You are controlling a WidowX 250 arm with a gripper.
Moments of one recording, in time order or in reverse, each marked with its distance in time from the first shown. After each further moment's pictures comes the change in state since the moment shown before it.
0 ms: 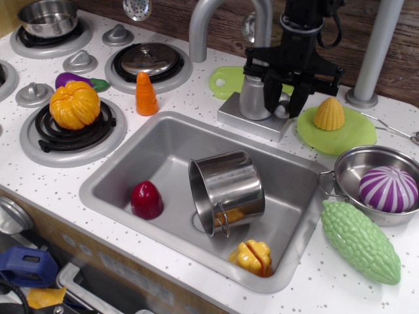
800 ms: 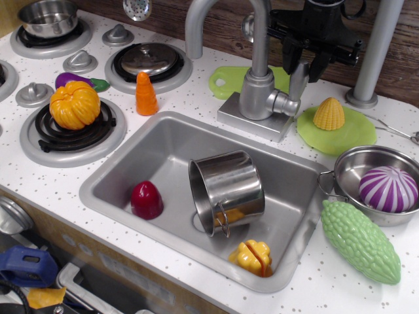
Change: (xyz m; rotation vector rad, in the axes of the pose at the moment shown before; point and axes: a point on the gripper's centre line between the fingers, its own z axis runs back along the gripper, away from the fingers) arm 0.051 0.002 0.019 0.044 -0.187 -0.119
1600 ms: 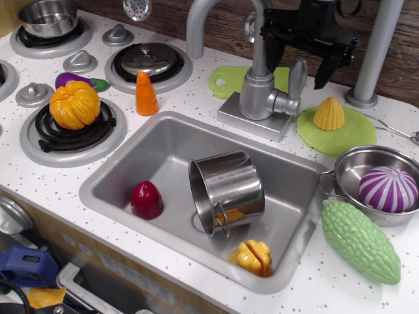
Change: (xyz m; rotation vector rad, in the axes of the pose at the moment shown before) arm -0.008 0.000 0.008 0.034 0.069 0.022
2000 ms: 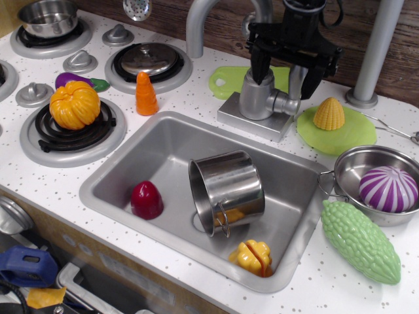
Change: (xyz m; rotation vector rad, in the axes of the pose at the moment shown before) arm -0.013 0.006 -0.009 -0.025 0.062 0.038
